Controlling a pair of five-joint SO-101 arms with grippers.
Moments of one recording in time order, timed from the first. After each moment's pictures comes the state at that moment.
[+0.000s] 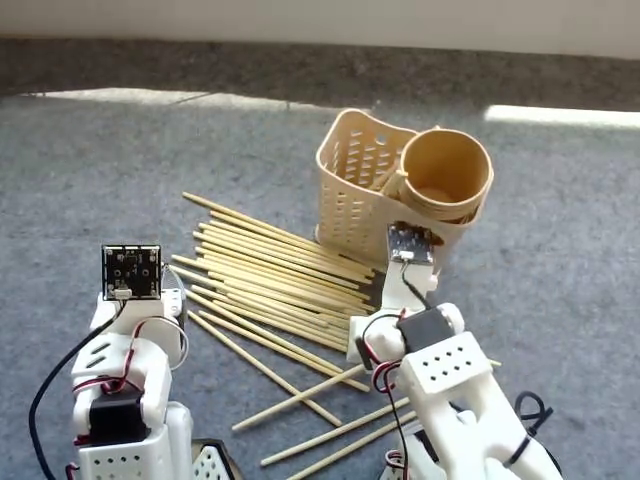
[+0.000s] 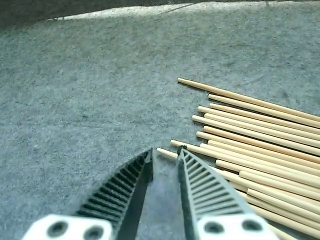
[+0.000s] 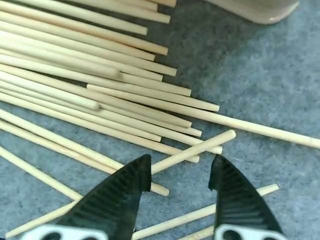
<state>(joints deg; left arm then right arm) -13.3 -104.0 85.4 60.5 -2.9 -28.1 -48.3 63.7 68.6 -23.9</state>
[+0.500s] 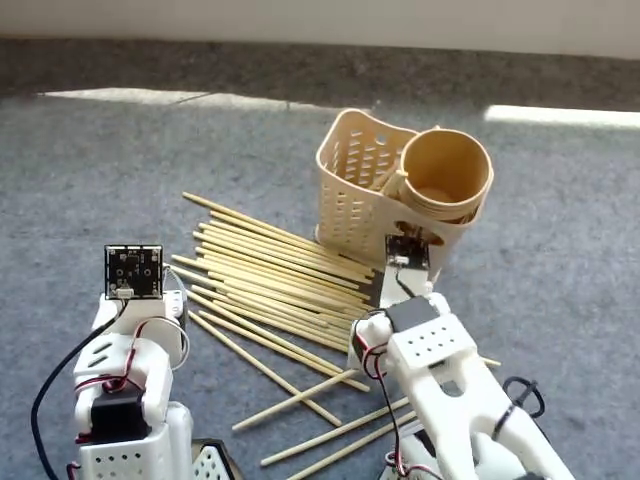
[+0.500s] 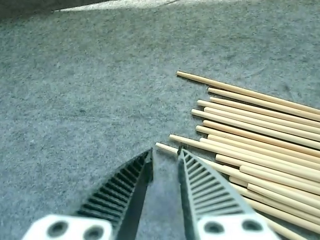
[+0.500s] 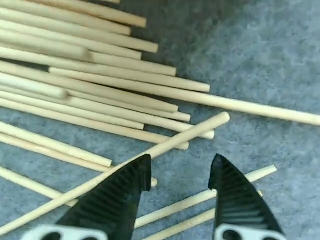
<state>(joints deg) -13.3 -104.0 86.5 60.5 -2.9 -28.1 -36.0 63.5 67.7 -27.3</state>
